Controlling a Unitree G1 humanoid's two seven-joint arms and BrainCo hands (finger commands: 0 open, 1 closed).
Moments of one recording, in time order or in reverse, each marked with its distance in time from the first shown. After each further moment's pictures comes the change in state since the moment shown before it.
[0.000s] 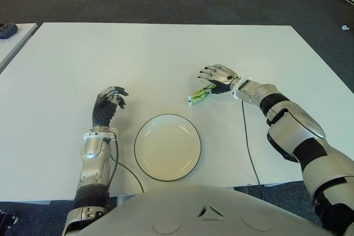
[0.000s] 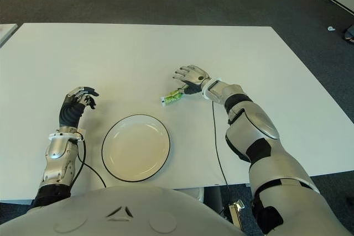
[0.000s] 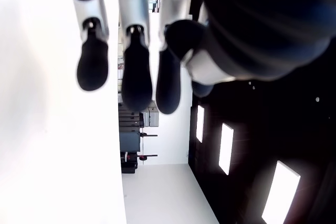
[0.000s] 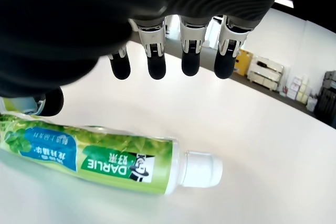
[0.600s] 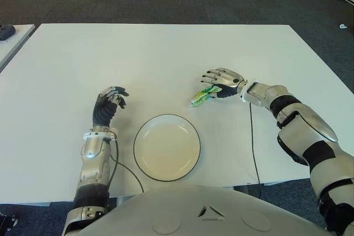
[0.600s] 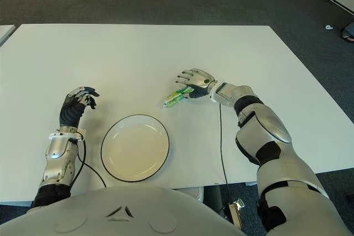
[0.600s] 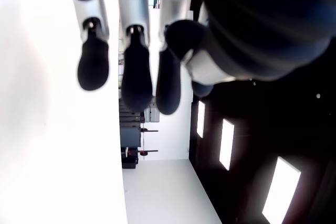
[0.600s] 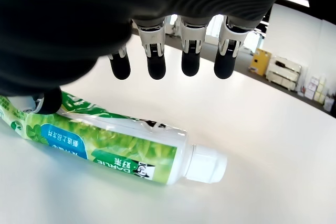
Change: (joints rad) left arm -0.002 0.001 0.001 0.000 0.000 0.007 -0.006; right arm 0.028 -0.084 0.010 -0.056 -0.006 -0.108 -0.026
